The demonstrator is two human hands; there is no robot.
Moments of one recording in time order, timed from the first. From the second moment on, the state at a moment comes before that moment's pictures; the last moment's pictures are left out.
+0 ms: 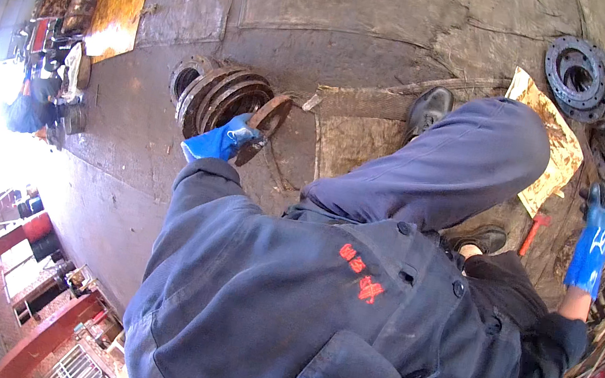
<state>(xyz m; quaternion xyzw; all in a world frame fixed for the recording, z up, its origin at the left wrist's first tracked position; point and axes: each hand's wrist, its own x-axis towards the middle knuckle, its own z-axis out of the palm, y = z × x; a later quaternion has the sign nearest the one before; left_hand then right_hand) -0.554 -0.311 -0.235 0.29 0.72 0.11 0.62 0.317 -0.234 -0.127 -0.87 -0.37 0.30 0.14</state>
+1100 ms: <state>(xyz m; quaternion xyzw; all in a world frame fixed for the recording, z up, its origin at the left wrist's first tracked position) -0.541 -0.304 -0.146 0.63 0.77 -0.08 -0.10 0.288 -0.265 -0.147 -0.83 -0.34 0.35 0.27</state>
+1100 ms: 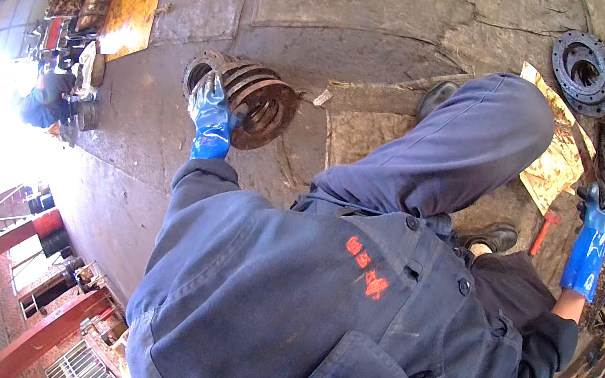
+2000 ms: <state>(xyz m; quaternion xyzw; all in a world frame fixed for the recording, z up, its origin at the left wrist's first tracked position) -0.031 0.069 -0.107 0.86 0.42 0.07 0.28 0.301 -0.299 -0.164 -0.80 -0.40 0.40 0.23</state>
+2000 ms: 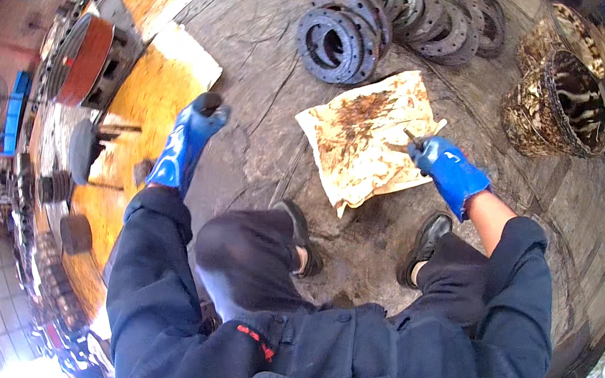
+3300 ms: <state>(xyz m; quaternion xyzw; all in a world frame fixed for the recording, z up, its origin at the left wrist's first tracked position) 0.083 -0.039 -0.290 0.81 0.21 -0.28 0.47 0.471 -0.356 -0.295 -0.73 0.02 0.44 0.53</state>
